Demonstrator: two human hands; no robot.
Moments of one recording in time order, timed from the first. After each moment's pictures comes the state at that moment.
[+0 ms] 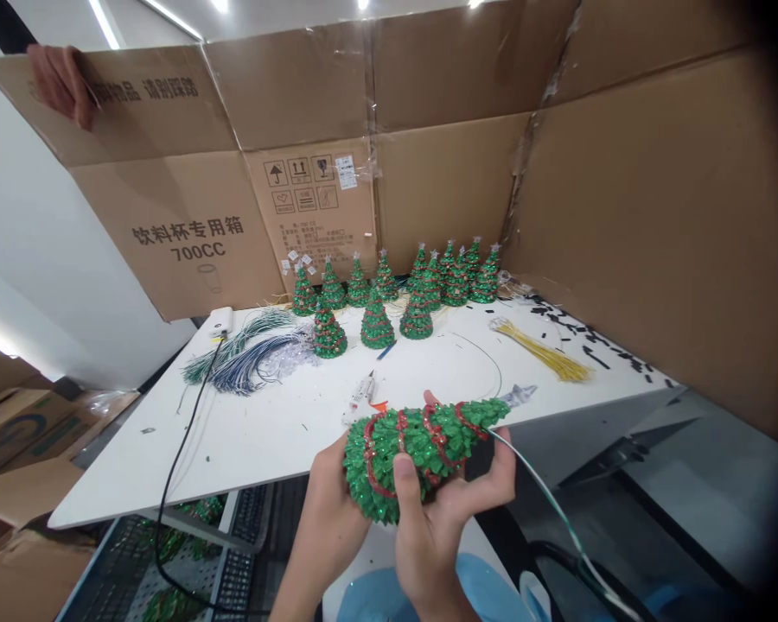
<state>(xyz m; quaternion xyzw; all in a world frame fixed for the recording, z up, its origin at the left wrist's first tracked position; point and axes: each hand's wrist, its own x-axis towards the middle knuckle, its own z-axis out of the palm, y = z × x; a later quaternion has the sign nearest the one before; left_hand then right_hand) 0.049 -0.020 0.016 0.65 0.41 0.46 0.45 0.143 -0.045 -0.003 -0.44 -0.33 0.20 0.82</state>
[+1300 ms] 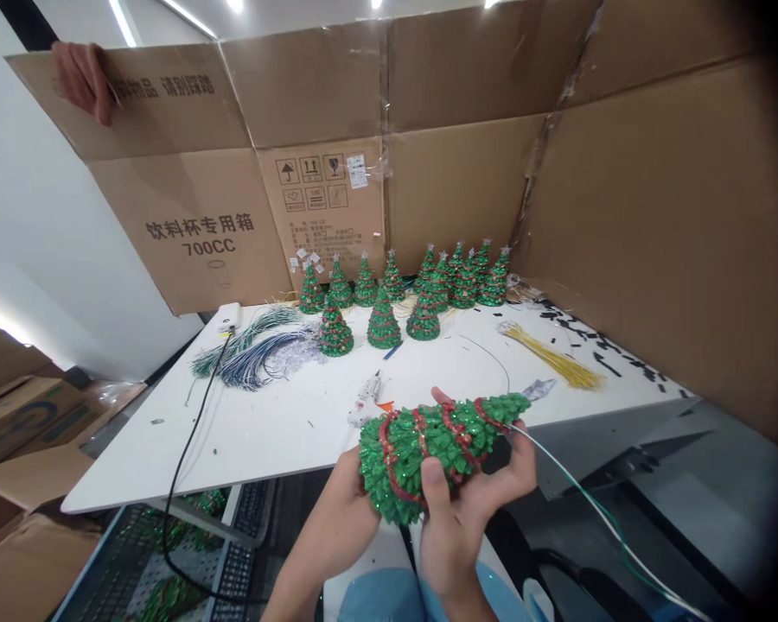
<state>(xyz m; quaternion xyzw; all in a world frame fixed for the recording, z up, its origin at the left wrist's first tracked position) 0.049 -0.025 0.019 0.57 0.41 0.41 0.58 0.163 -0.038 -0.010 -0.38 -0.37 0.18 0.83</state>
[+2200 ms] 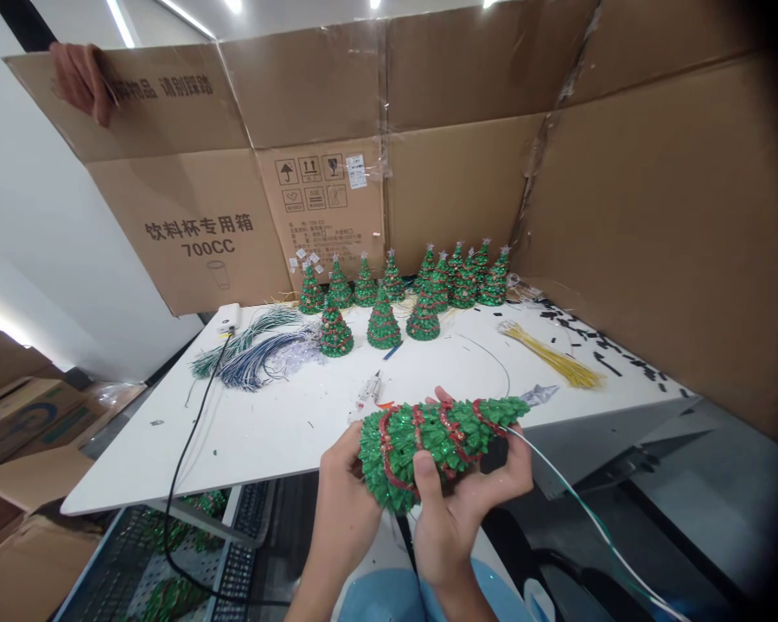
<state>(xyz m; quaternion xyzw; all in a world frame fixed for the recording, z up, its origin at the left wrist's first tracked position) 0.063 -0.019 0.015 0.61 0.41 0.51 0.44 0.161 -0.033 -0.011 -0.39 -0.37 0.17 0.82</state>
